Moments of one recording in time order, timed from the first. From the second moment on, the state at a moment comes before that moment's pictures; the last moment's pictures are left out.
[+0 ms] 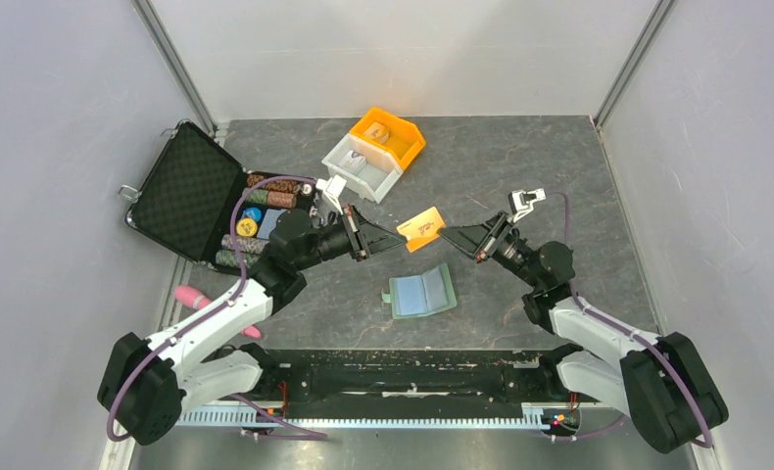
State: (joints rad) left arm -0.62 1.05 0.63 0.40 0.51 -1.07; right arm 0.40 1.07 0.29 1.06 -0.52 1.32
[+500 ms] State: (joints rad) left arm -0.62 1.10 0.69 0.29 0.39 -1.06; right arm 0.40 0.95 0.28 0.77 -0.56 1.09
